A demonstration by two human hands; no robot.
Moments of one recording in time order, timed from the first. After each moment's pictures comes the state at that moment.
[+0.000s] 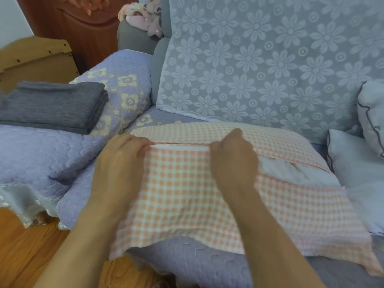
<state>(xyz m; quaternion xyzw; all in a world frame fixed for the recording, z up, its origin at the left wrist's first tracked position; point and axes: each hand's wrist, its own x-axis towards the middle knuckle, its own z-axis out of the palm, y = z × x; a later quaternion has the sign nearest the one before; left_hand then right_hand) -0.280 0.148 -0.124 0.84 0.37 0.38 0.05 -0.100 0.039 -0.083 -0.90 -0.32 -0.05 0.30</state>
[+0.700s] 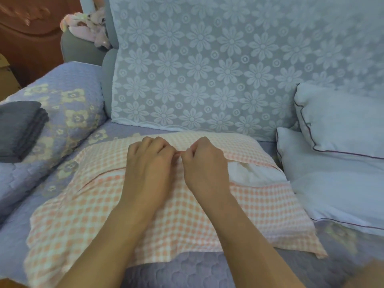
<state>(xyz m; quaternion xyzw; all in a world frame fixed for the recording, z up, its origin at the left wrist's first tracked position) -0.140 0.091 -0.108 0.90 0.25 0.36 0.03 -0.051 0.006 -0.069 -0.87 -0.33 0.03 0.36</state>
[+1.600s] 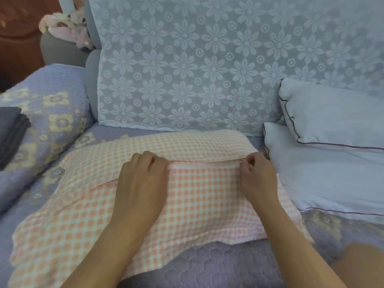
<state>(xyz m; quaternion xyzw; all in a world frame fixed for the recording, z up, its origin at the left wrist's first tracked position) -0.144 0.068 -0.130 0.90 0.24 0.36 0.01 0.053 -0.091 -0.132 -0.89 -0.20 -0.05 0.40</state>
